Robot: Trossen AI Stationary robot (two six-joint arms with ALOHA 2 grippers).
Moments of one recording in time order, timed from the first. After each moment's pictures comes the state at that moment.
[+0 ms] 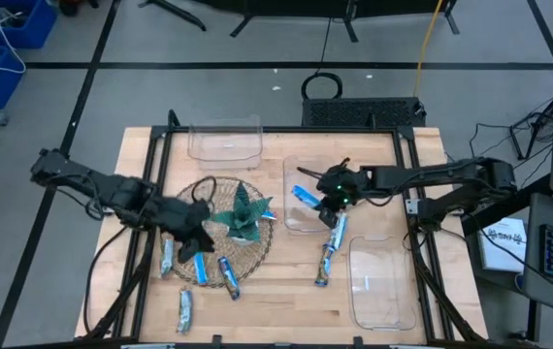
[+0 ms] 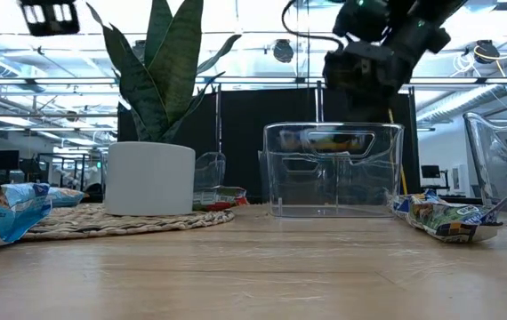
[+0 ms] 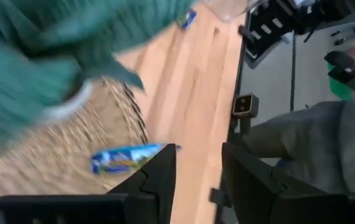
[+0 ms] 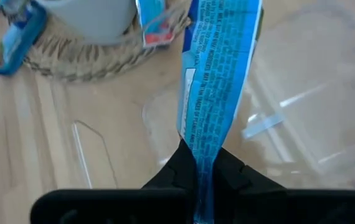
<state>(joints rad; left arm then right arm) -0.39 1.02 0.96 -0.68 0.08 -0.88 -0.13 1.37 0.82 -0.36 -0.13 0.41</state>
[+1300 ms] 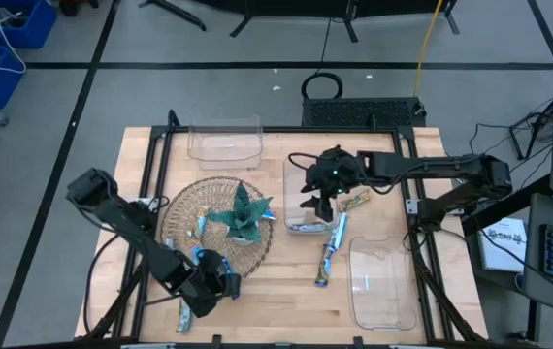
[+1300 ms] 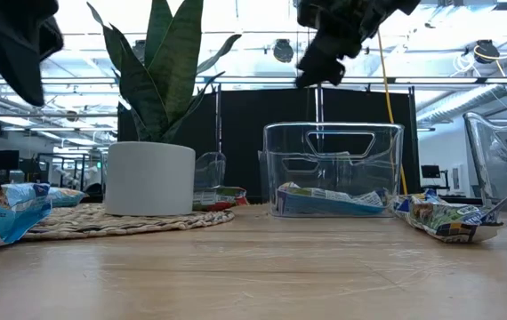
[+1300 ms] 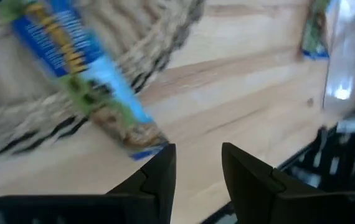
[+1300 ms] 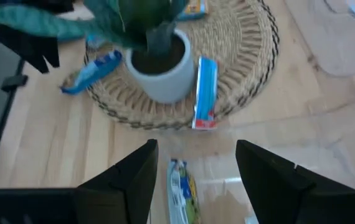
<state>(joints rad) -0.74 1.62 0.96 -0.36 -0.36 -2.08 -0.13 1.39 1.11 -0.48 -0.18 0.09</state>
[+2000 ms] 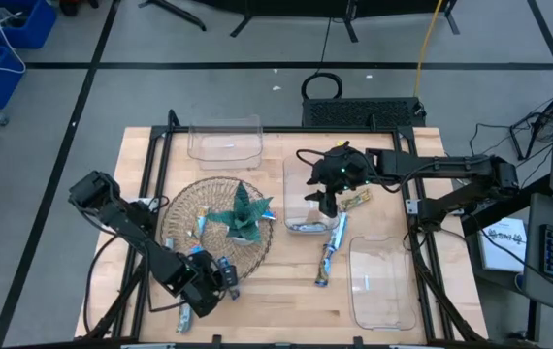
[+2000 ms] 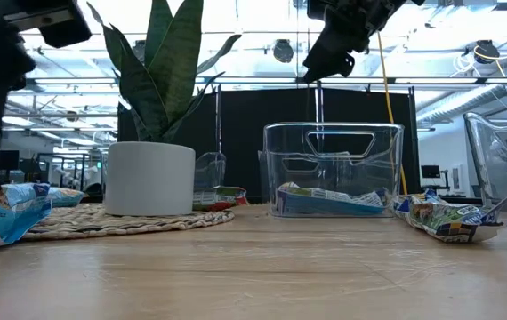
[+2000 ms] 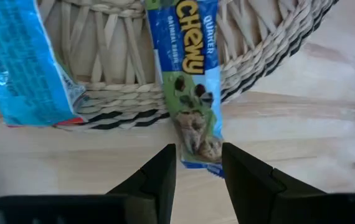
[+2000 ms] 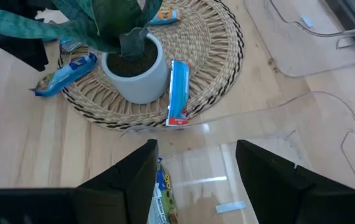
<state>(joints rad) -0.75 1.65 0.96 -0.51 -0.27 -2.46 -0.13 1.33 1.11 -0.51 -0.08 0.09</state>
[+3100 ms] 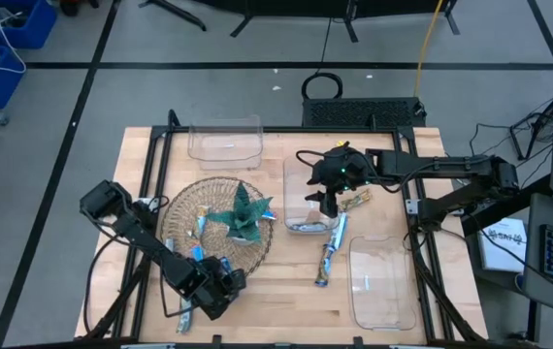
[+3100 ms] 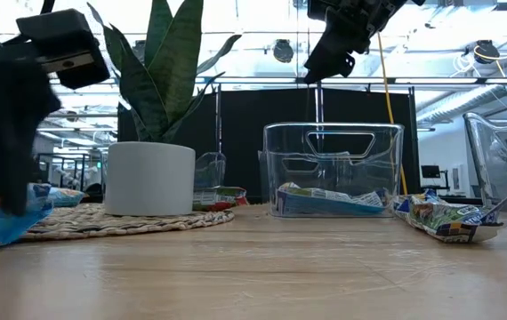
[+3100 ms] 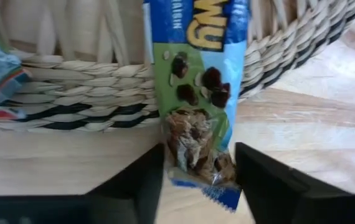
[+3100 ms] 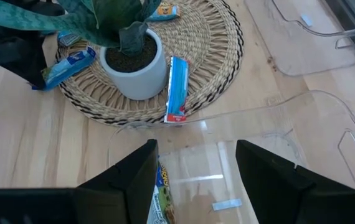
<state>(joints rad) -0.71 1.79 0.96 -0.34 -0.25 -2.49 -0.13 1.33 1.11 -0.51 -0.07 0.07</state>
